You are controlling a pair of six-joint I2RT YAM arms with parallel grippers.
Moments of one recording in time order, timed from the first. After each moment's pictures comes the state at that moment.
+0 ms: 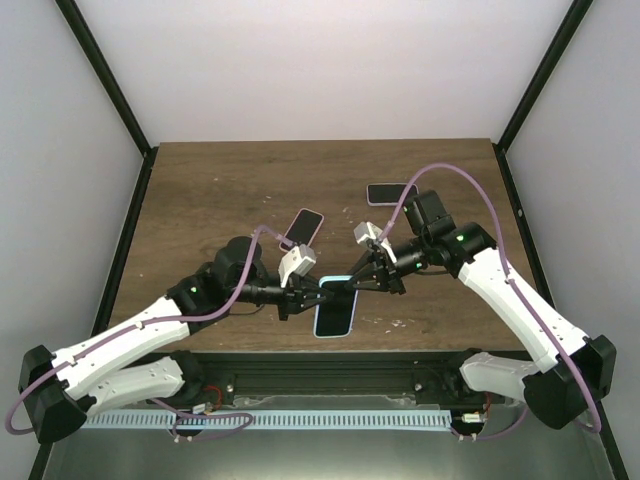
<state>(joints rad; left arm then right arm) -0.90 0.97 0.77 -0.16 0.58 -0.27 0.51 1.16 1.10 -0.91 -1.14 -0.58</state>
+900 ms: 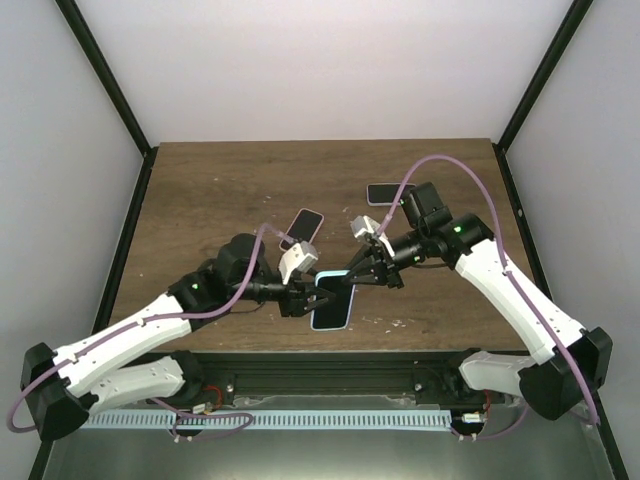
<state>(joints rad) -0.90 0.98 0.80 -0.22 0.52 -0.23 0.52 1.21 1.18 -0.95 -1.16 -0.62</state>
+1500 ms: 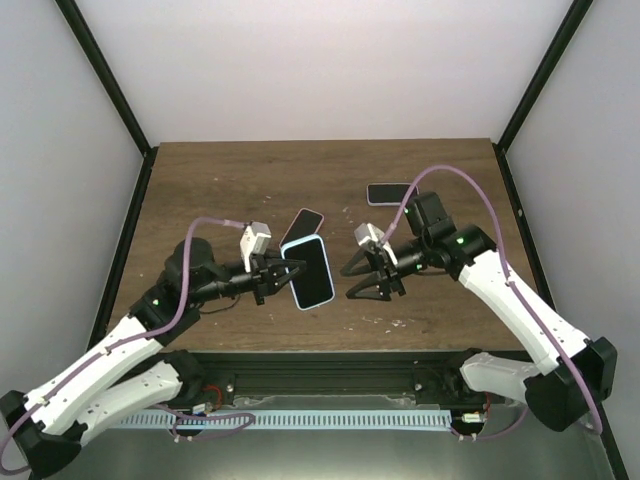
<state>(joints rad) -0.78 0.78 0.77 -0.14 0.48 -0.37 0.51 1.17 1.12 -0.87 -1.17 -0.58</state>
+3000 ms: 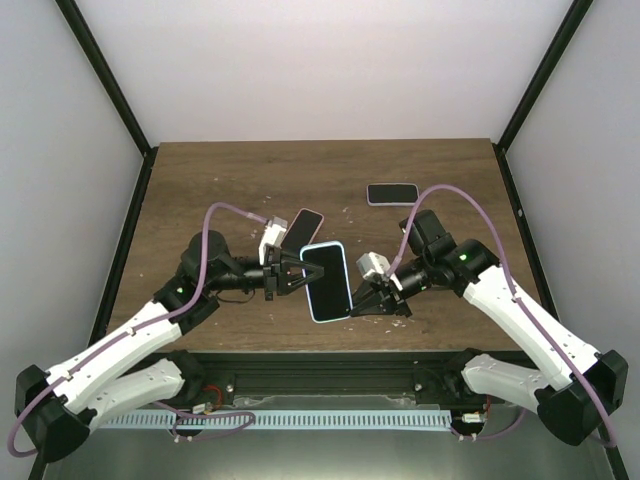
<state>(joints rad) -0.76 0.90 0.72 0.17 0.74 -0.69 0.59 1.06 1.01 -0.96 -1.15 -0.83</state>
